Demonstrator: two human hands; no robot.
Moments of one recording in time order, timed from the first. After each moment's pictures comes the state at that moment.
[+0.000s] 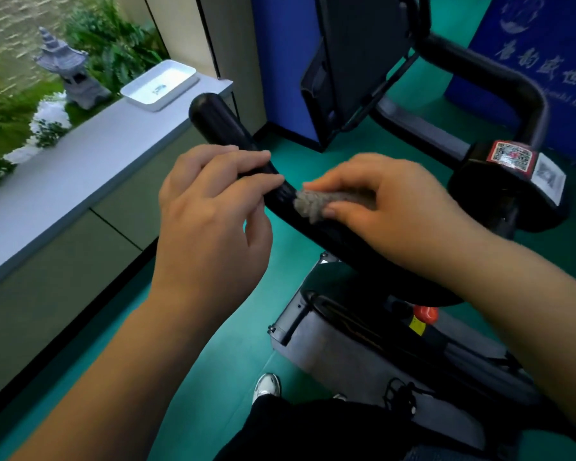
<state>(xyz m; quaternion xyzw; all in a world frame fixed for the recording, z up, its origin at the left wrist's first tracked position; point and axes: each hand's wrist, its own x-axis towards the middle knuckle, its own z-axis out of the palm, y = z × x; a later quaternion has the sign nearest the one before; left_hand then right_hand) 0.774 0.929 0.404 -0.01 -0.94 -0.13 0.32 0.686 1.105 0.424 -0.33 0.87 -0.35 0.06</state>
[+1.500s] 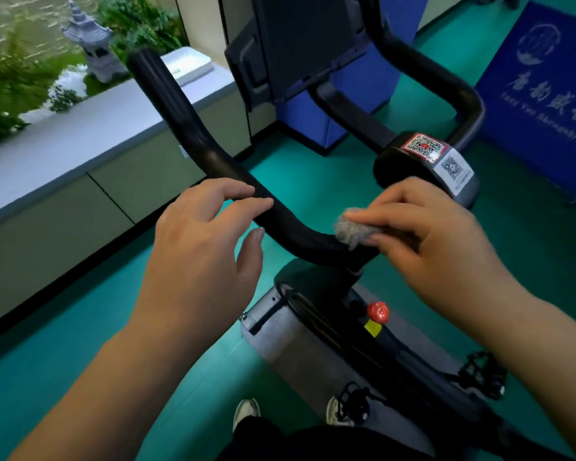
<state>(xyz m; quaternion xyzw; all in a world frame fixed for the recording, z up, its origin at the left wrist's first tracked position) 0.818 1.050 0.391 0.10 -0.96 -0.15 0.23 0.690 1.254 0.388 -0.43 0.84 -0.33 -0.06</state>
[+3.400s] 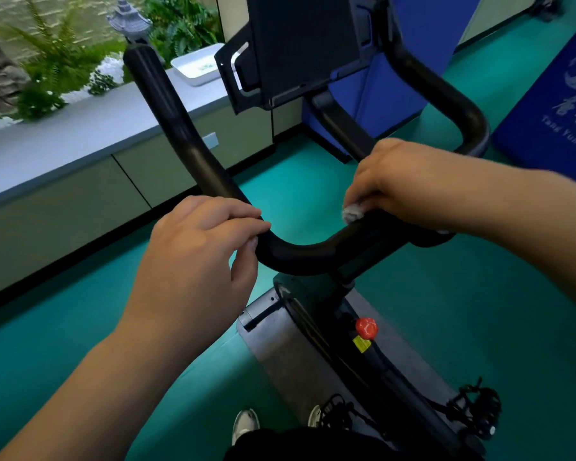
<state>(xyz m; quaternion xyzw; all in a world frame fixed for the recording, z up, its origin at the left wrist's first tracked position) 0.804 1.093 0.396 0.14 -0.95 -0.12 0.24 0.591 1.231 0.438 -0.59 0.80 0.01 0.11</state>
